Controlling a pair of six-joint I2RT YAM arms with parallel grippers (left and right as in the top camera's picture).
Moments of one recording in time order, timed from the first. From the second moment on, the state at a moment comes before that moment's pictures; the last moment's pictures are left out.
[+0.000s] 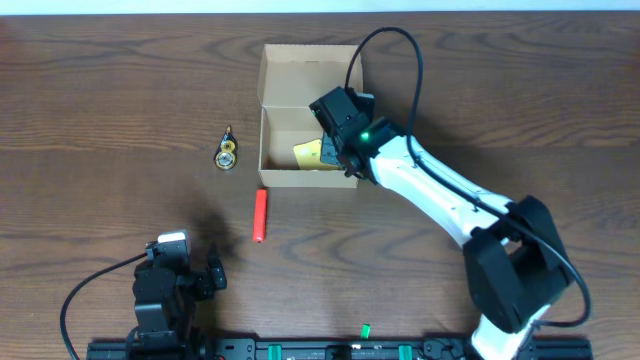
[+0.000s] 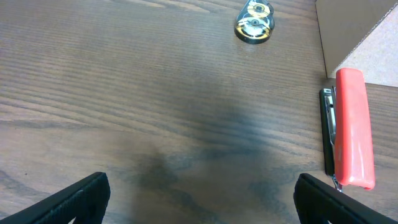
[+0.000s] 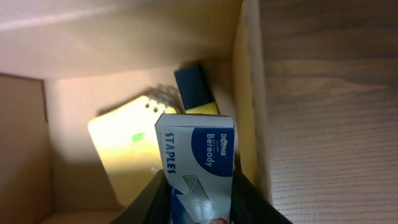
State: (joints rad) left arm 0.04 0.01 0.18 -0.80 -0.04 -0.07; right arm 0.64 1.90 1.41 -0.66 0.20 0.75
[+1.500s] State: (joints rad) left arm 0.04 0.01 0.18 -0.80 -0.04 -0.07; right arm 0.52 1.24 1.35 -1.05 0.07 0.30
